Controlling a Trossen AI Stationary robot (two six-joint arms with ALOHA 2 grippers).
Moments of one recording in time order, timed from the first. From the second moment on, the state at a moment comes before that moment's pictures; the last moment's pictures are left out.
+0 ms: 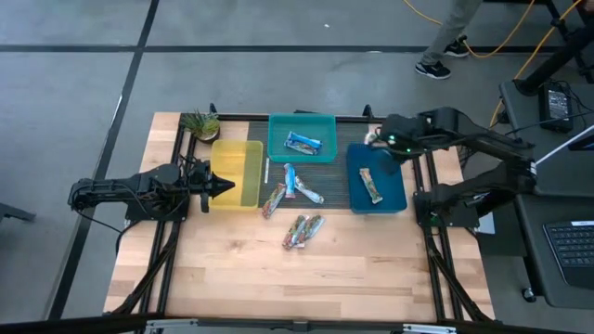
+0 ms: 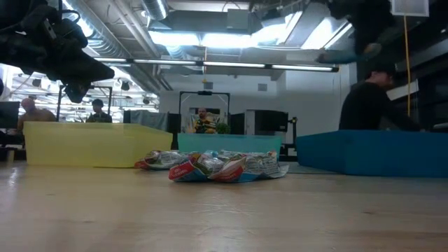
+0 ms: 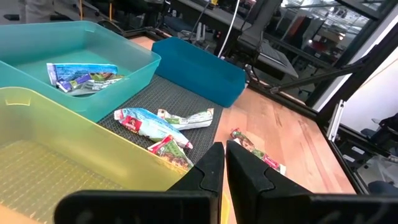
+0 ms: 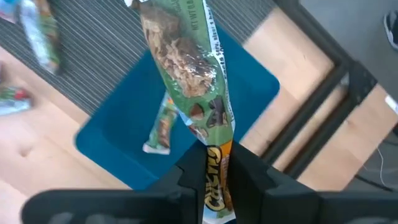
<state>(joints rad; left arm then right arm) 0.07 0.03 0.08 -0.21 -0.08 -0.45 -0.26 1.24 1.45 -1.57 0.25 0.57</state>
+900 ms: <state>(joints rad) 0.07 0.03 0.08 -0.21 -0.16 -0.46 -0.52 1.20 0.76 -1.01 0.10 0.37</state>
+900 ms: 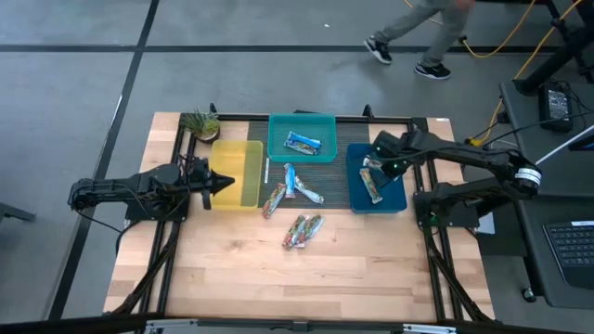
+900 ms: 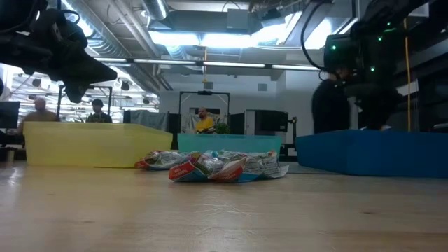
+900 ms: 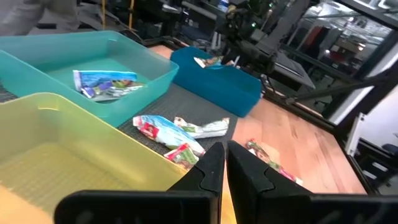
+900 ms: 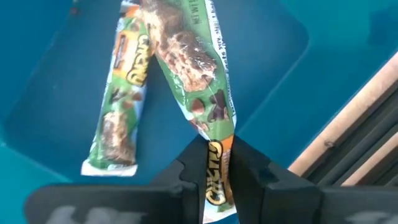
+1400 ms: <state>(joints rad) 0.07 0.03 0.08 -0.21 -0.22 -0.52 -0.60 1.20 0.76 -0.97 0.03 0.18</state>
